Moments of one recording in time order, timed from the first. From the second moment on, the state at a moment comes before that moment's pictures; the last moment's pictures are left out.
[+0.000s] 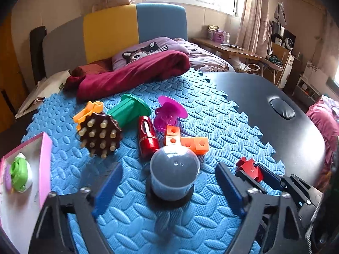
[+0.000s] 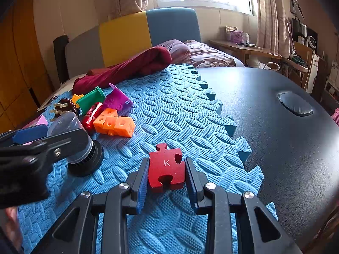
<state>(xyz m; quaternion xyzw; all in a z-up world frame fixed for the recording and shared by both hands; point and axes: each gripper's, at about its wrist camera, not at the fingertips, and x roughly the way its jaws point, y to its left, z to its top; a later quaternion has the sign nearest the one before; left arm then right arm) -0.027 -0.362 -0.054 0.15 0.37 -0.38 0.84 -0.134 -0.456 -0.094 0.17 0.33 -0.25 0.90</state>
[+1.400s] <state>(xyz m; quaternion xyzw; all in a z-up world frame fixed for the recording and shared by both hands) -0.032 -0.242 -0.022 0.10 0.37 -0.35 0.86 -0.132 -0.453 -0.094 0.16 0.33 -0.25 0.89</state>
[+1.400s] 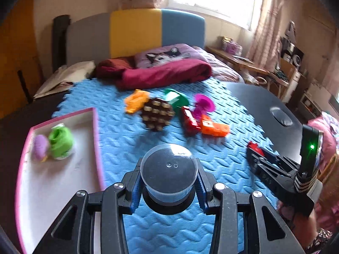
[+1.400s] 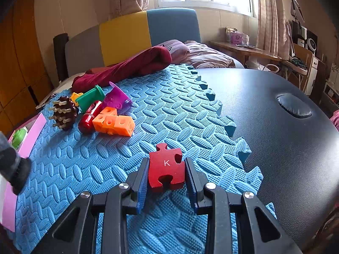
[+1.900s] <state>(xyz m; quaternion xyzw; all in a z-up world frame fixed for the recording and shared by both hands) 0.024 -0.128 -0.019 0.05 0.38 -0.25 0.89 -0.131 -0.452 -0.095 0.15 0.34 -0.26 0.89</state>
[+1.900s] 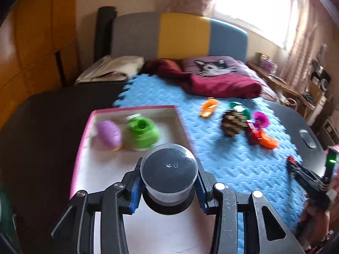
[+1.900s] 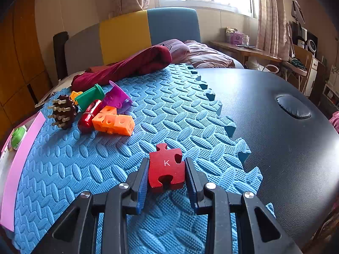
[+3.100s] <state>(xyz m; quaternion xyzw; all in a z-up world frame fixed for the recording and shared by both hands) 0.040 -0.058 -0.050 -0.01 0.40 -0.17 0.90 -0.128 -0.451 -0.095 0.14 0.35 -0.26 0.89</state>
